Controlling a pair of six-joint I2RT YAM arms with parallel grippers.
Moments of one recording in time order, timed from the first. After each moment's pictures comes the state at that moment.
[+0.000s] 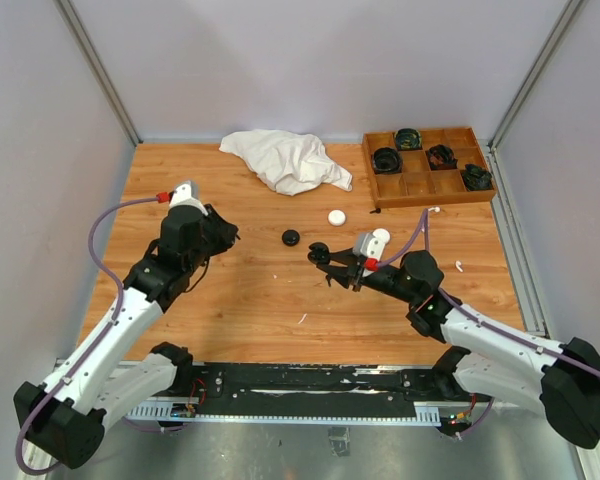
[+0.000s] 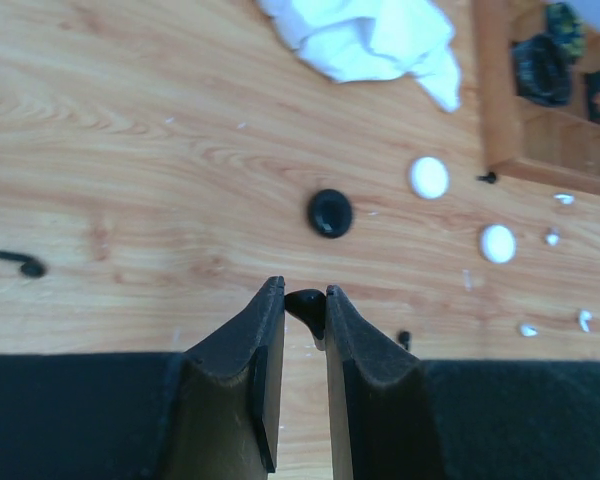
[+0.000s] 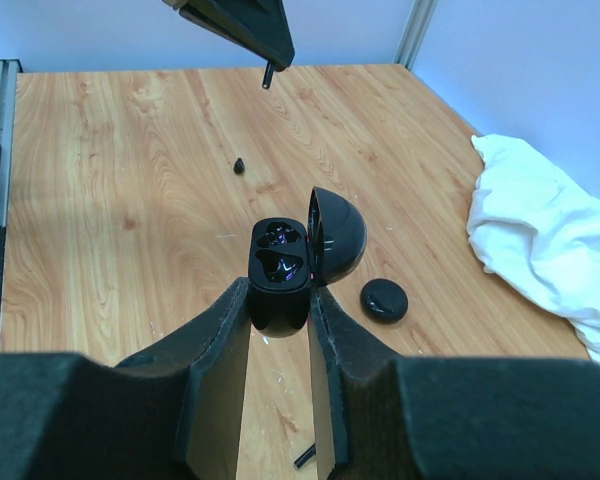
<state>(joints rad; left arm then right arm) -0.40 0.90 0.80 -0.38 -0.21 -0.65 0.75 0.97 0.39 0.64 -0.44 -0.16</state>
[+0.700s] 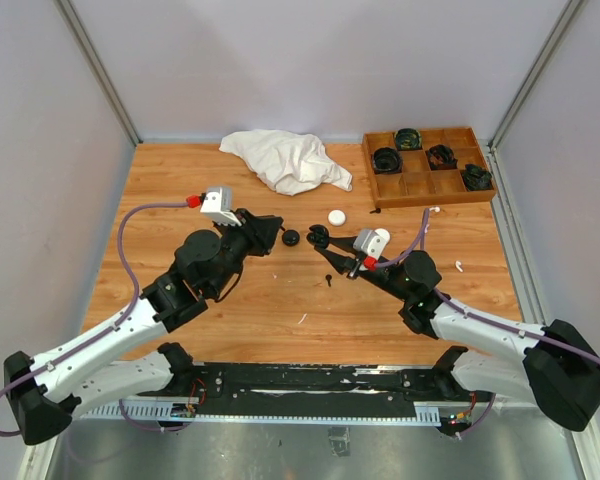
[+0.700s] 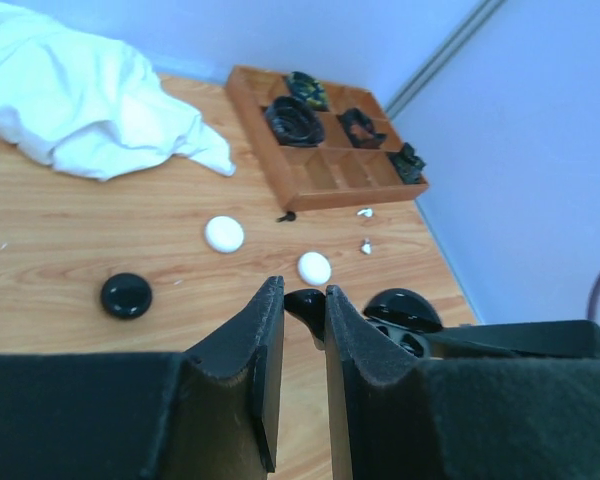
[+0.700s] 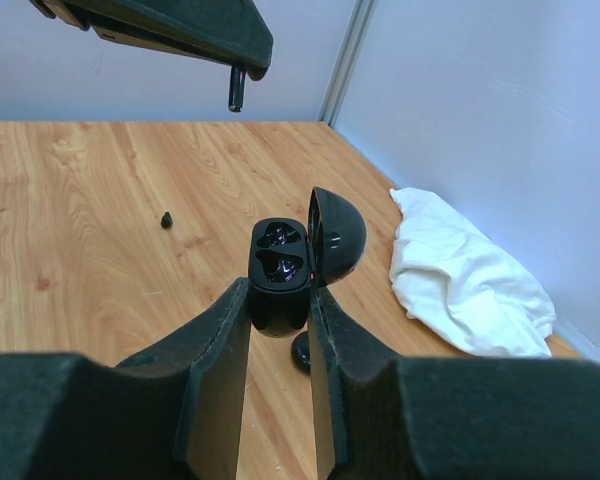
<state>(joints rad) -0.84 0.86 0.75 0.06 -0.42 -0.58 0.77 1.09 0.39 0.91 -0.31 -0.23</state>
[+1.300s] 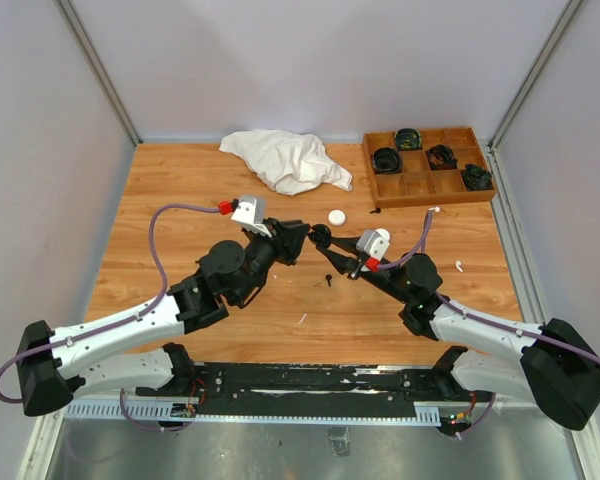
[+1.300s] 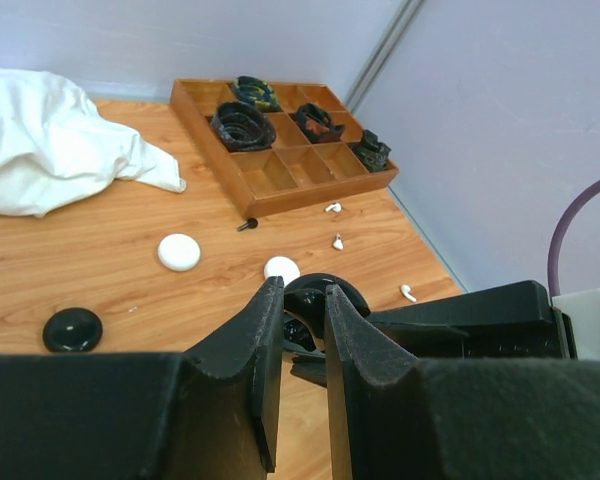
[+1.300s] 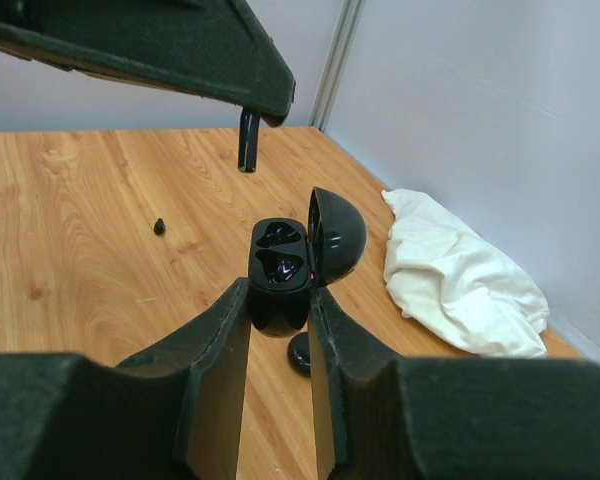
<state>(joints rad) -1.04 0.98 0.75 0.29 -0.52 -0.43 0.77 1.10 0.37 0.97 -0.28 -0.21</state>
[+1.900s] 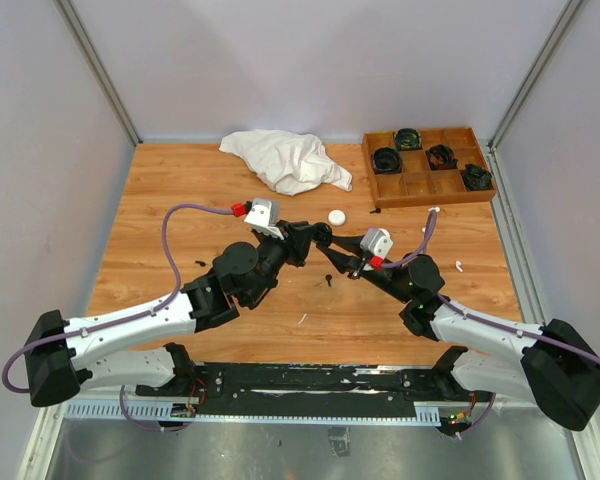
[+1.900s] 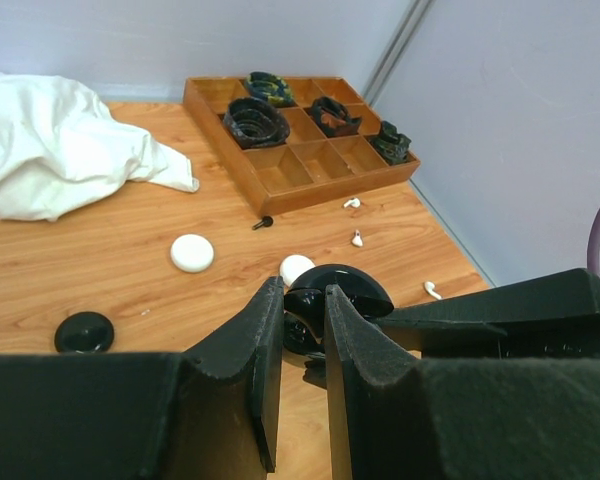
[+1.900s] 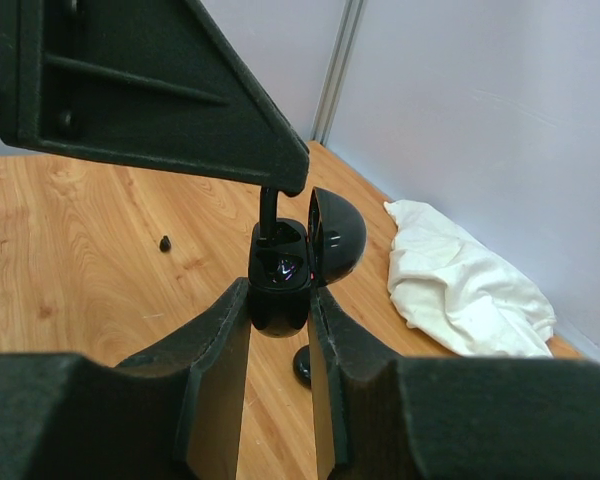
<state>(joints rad) -1.08 1.06 0.75 0.36 -0.56 -0.36 0.77 1.10 0.36 1.01 -0.28 -0.17</state>
